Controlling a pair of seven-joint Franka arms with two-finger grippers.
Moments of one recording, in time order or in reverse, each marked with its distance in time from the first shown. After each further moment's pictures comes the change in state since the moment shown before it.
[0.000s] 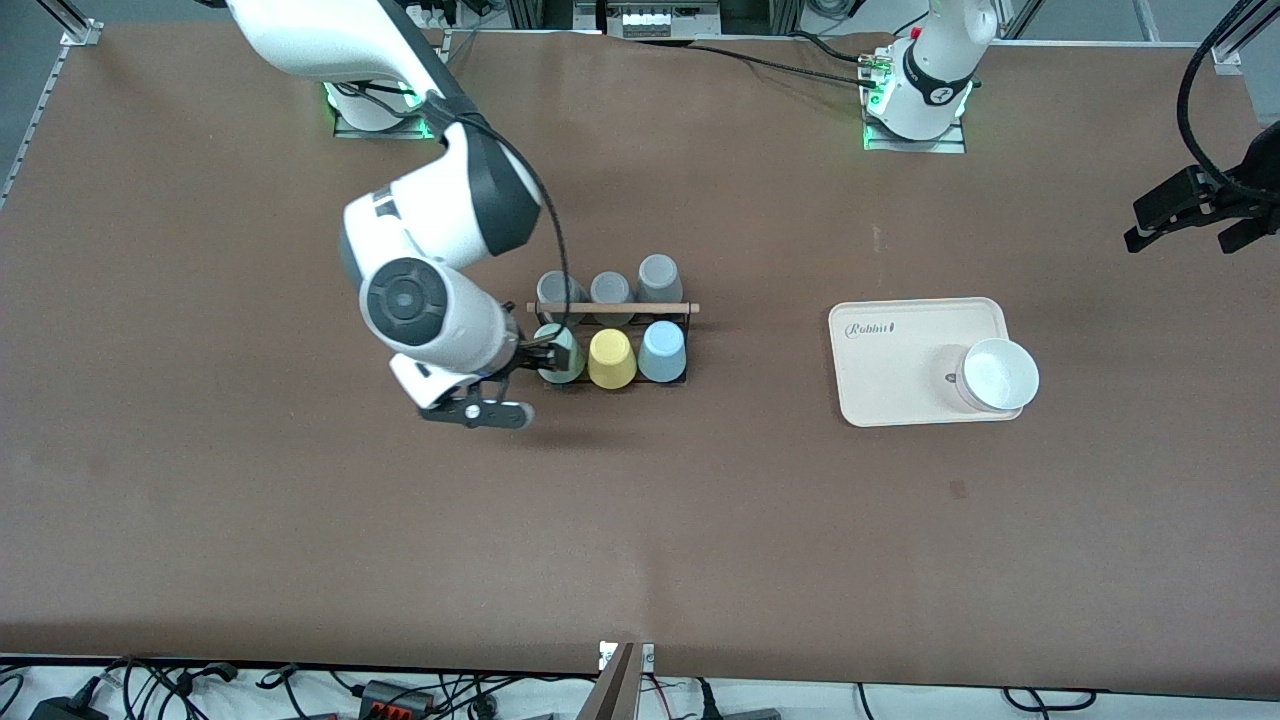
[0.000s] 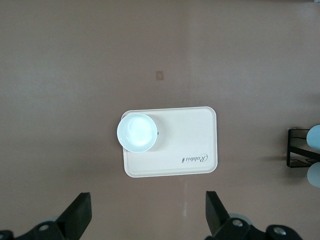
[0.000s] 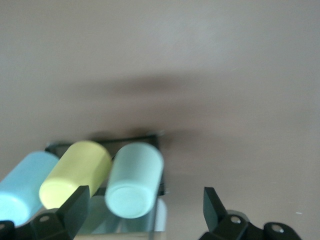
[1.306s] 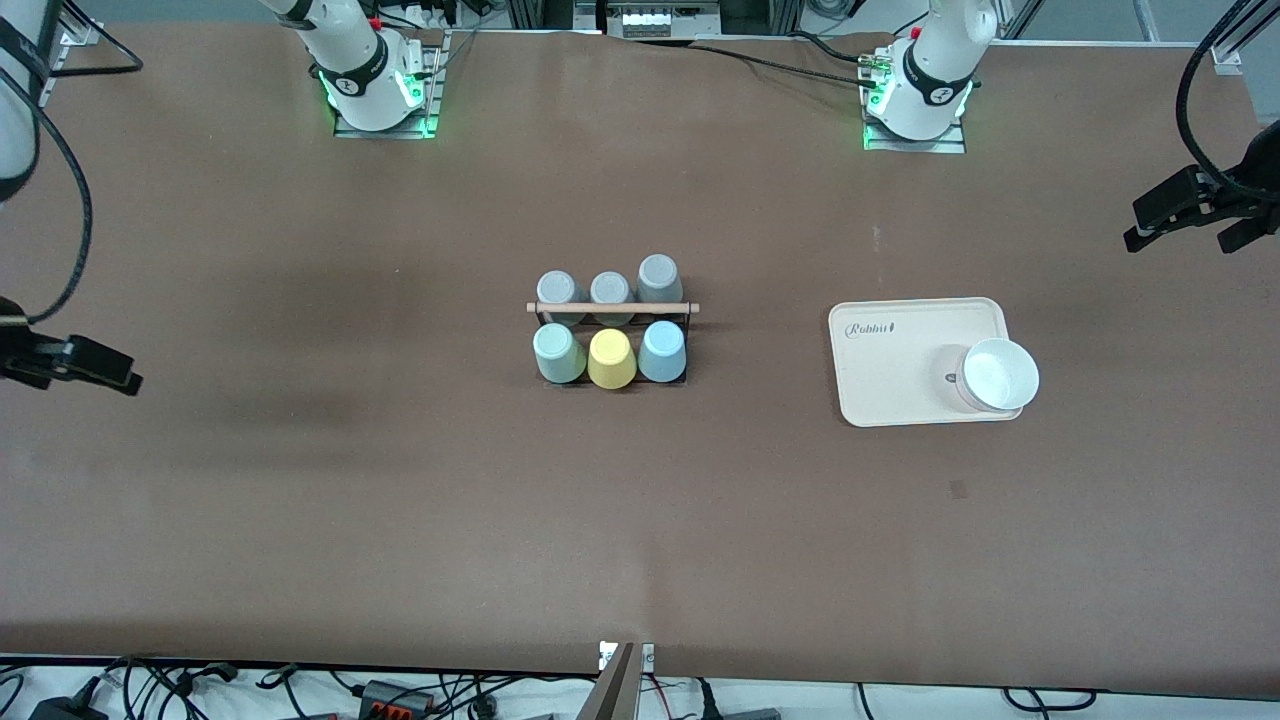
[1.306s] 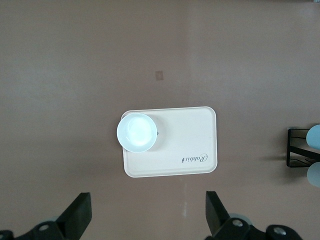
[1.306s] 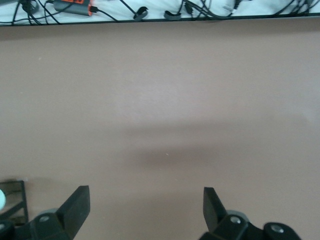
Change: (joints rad) left arm 0.000 0.000 0.000 0.001 0.000 -0.001 0.000; right arm -0.520 -0.290 0.034 -0.041 -0.164 -0.054 -0.536
